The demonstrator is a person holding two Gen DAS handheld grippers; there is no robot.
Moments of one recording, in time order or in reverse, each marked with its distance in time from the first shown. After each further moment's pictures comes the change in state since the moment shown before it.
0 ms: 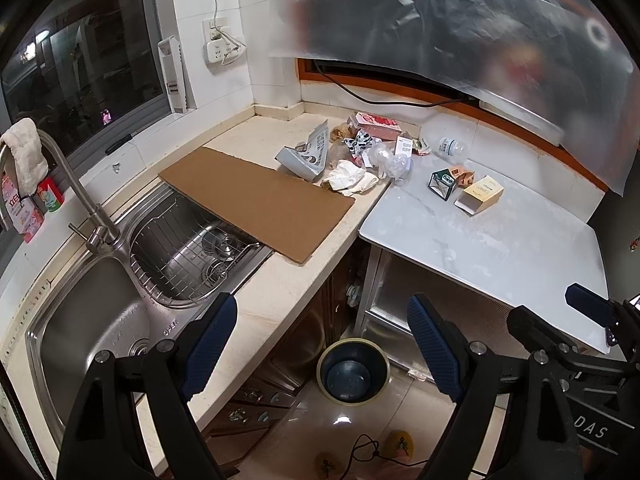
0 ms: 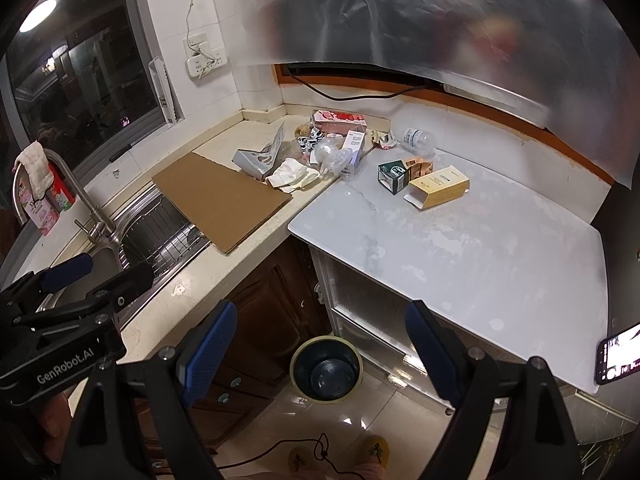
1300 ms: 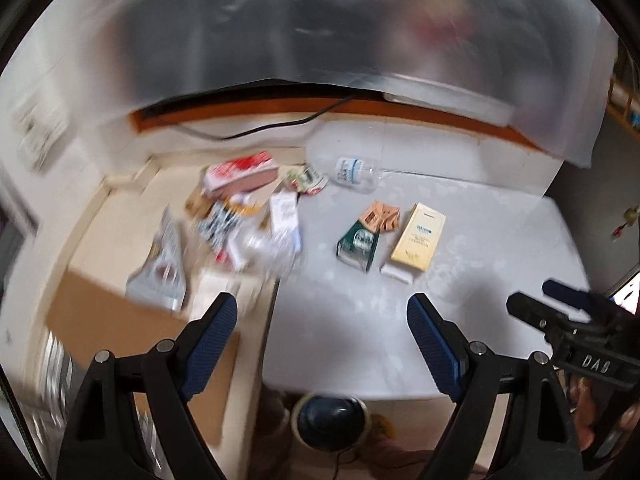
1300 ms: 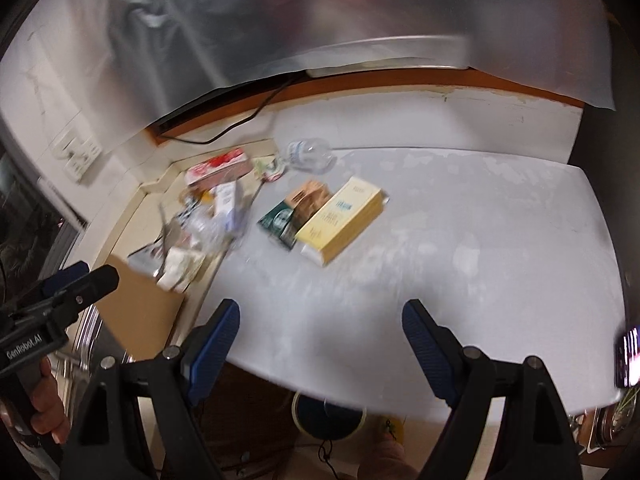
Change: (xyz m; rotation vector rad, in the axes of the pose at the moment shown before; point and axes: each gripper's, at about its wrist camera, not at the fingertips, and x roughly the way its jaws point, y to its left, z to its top) left arm 0.161 -0.146 0.190 0.379 0.064 -0.296; right arm 0.109 -0.171 0.088 0.400 0.012 -0.089
